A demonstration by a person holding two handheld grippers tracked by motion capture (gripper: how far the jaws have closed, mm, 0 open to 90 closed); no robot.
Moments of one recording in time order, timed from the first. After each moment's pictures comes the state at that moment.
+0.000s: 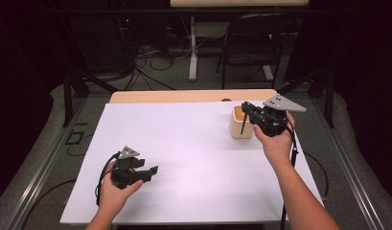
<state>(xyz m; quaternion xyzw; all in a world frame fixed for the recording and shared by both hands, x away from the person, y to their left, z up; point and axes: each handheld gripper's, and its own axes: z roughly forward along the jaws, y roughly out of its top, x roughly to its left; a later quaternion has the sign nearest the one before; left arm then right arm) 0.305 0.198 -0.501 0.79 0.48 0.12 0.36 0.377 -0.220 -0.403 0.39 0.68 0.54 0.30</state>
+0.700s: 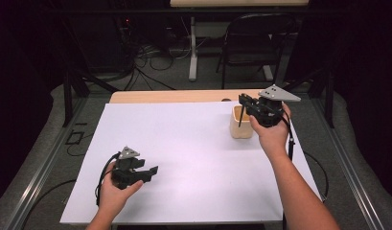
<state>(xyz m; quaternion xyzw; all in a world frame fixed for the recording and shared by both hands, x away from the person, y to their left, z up) 0.305 0.198 -0.502 0.79 0.48 0.12 0.36 0.397 -0.211 -0.391 0.39 0.68 0.53 0.31</state>
